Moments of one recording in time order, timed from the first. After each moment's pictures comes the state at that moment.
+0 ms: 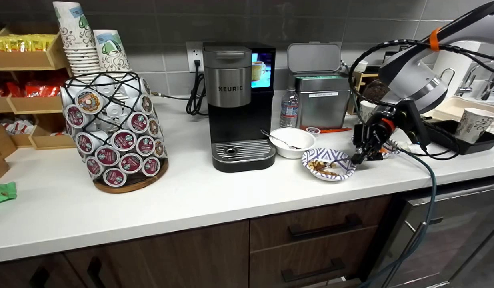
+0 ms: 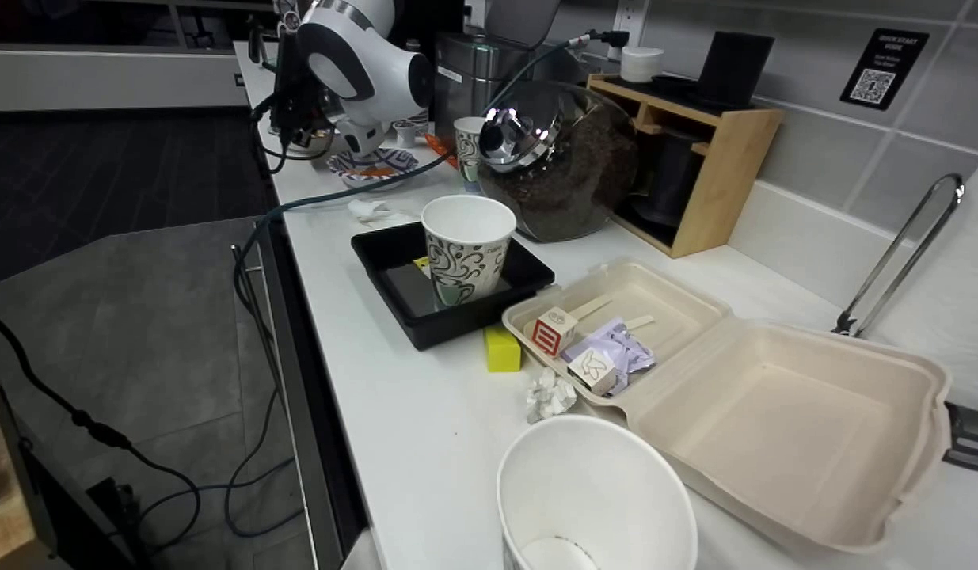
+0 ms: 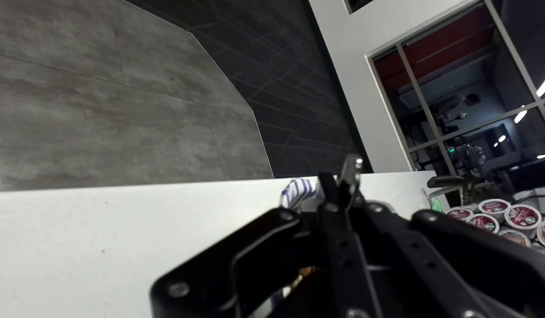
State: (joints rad) arm -0.19 0.64 -0.02 -1.76 1.04 1.55 -0.36
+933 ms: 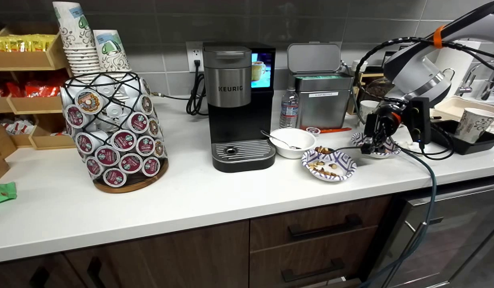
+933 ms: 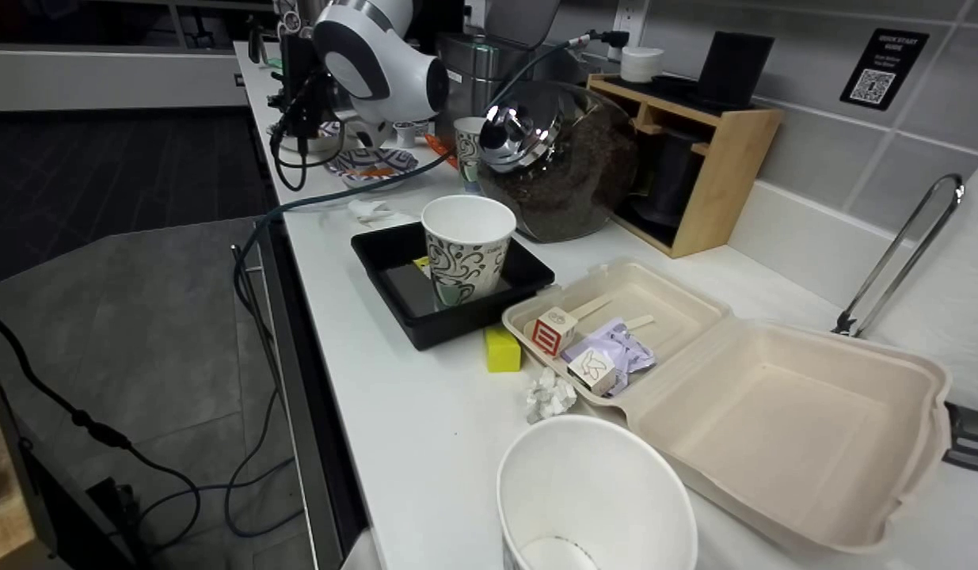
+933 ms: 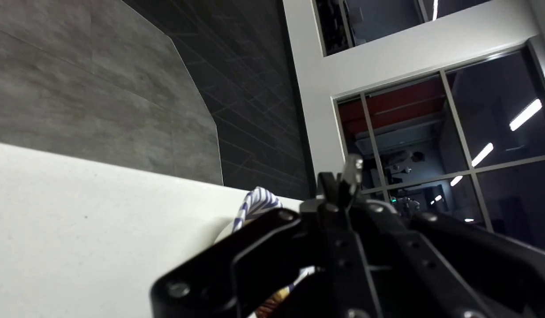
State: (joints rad) arm -0.24 0.66 -0.03 -1.70 1.04 1.40 -0.57
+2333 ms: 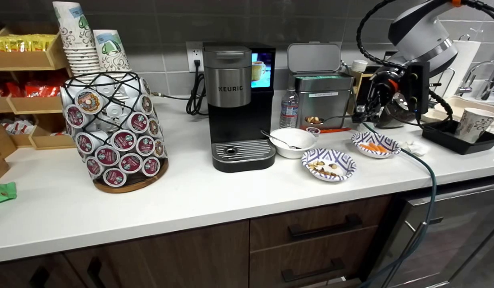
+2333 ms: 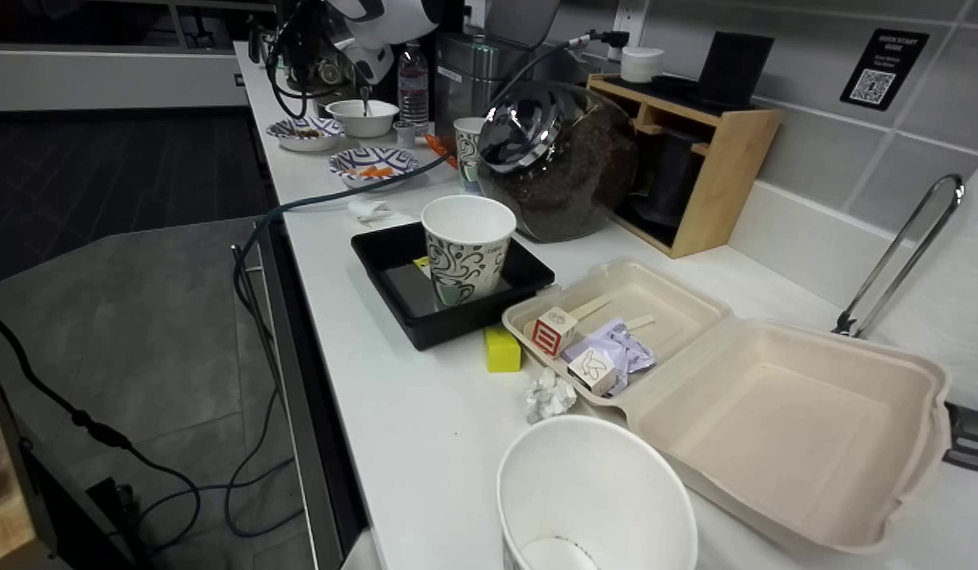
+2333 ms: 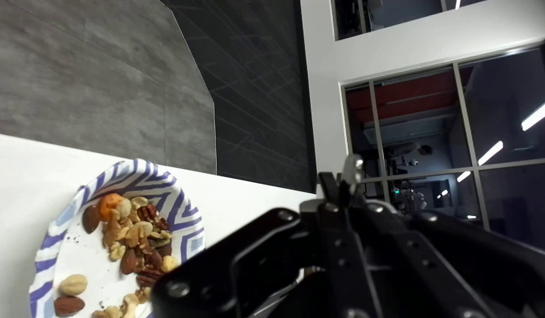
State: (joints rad) arm -0.18 0.52 -0.03 -1.67 1.08 1.44 -0.46
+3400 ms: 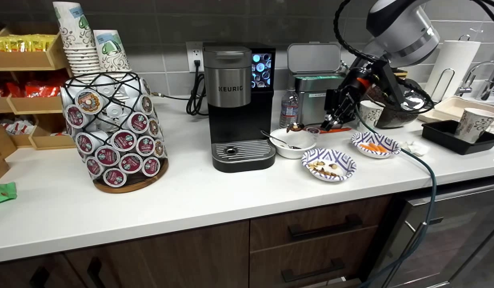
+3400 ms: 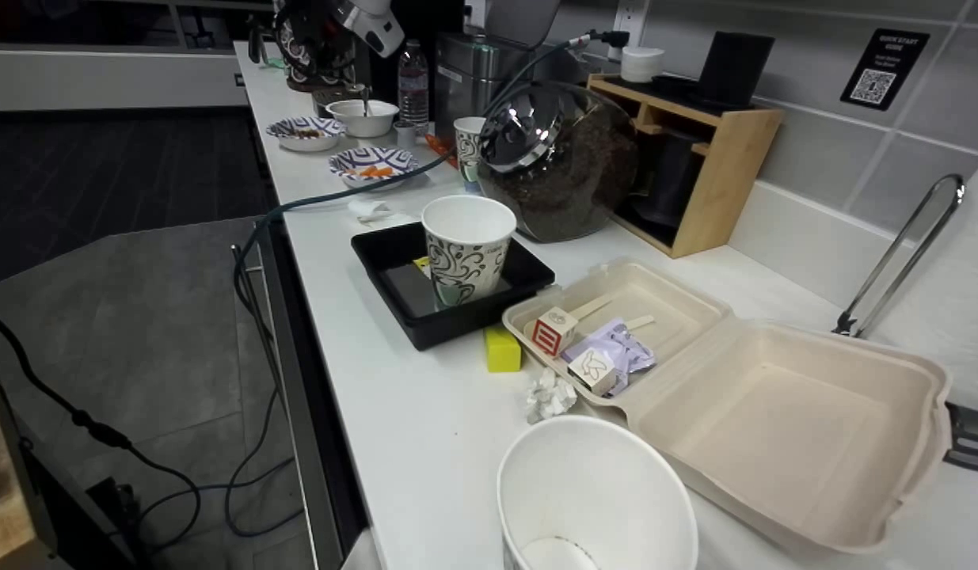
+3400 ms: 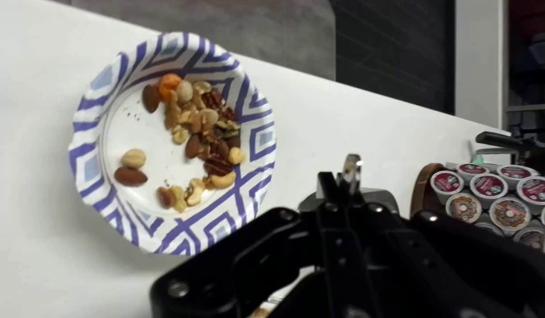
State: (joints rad) arm -0.03 0.52 -0.04 -1.60 0.87 1.85 -0.22
